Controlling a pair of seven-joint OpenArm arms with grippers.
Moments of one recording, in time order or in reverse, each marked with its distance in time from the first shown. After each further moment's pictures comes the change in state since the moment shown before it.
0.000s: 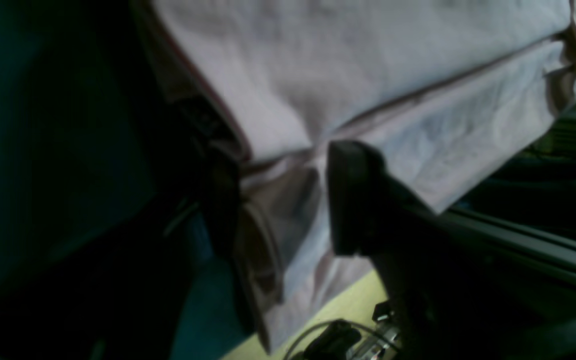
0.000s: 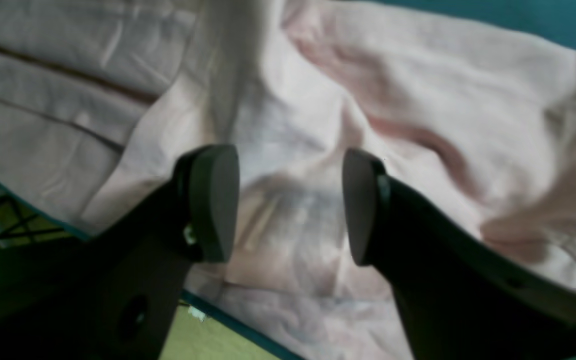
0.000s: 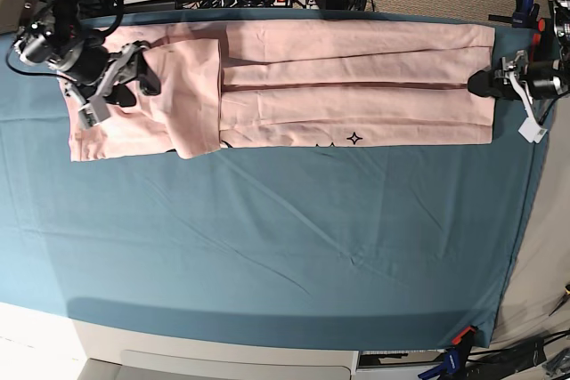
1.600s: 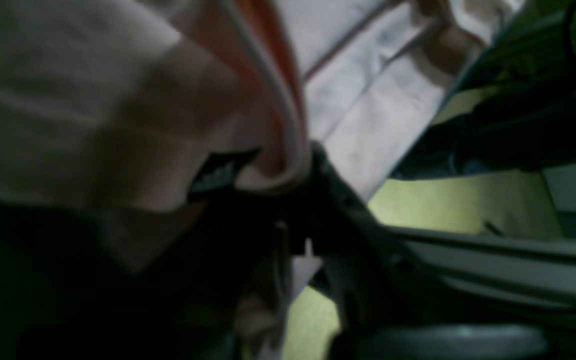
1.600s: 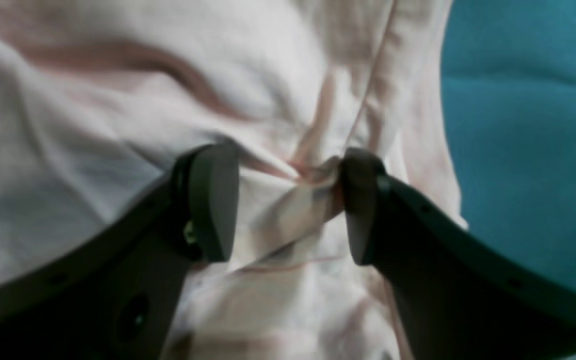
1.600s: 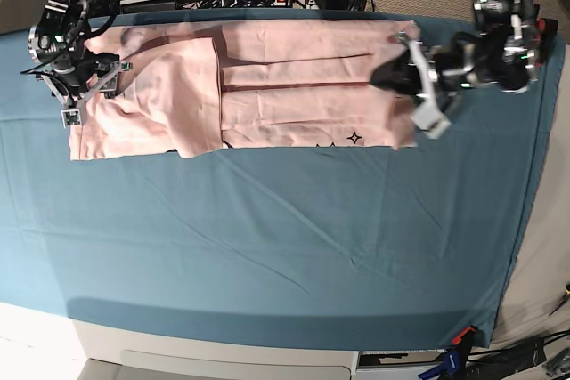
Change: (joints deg) left arm 3.8 18.2 13.1 31.4 12.0 -0.2 -3.3; right arm 2.7 -2.6 -0.4 -9.1 -34.1 -16.4 12.7
